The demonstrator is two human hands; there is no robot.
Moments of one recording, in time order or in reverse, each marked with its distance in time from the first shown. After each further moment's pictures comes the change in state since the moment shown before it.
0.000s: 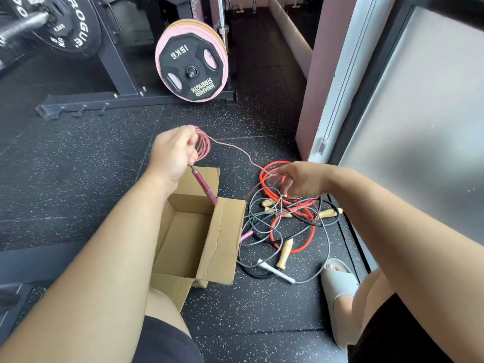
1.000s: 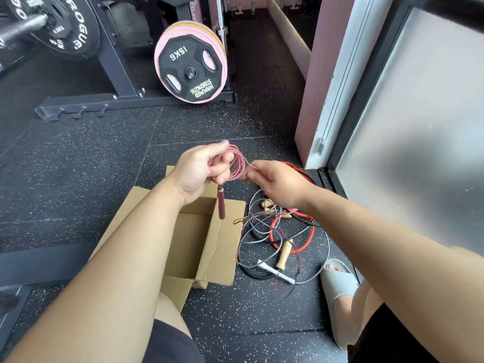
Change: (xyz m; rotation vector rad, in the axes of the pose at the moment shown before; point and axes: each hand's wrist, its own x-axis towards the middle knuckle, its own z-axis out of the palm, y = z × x) left_hand -0.021 0.001 0.025 -0.127 -0.473 -0.196; right_hand 0.000 -0.046 0.038 0.308 0.411 -0.305
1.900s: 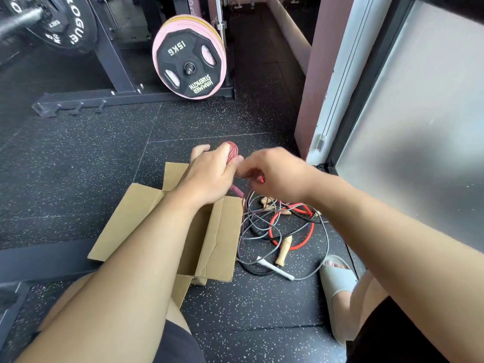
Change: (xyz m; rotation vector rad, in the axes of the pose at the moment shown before) left_hand 0.008 -0.023 0.010 1.217 0.230 0.303; right_hand -0.002 -0.033 -0.020 -0.317 -0.057 -0.228
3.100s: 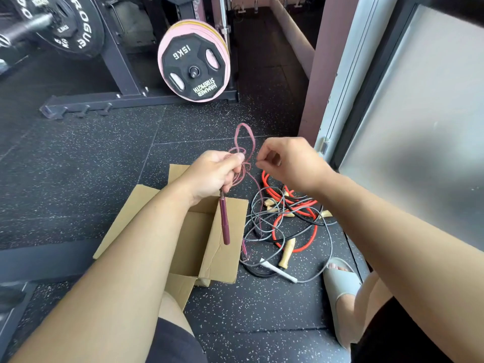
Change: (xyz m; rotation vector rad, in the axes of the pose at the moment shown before) left_hand -0.006 0.007 -0.021 -0.789 -0.238 -0.298; right_hand -0.002 0.025 -0.005 0.044 0.298 0.099
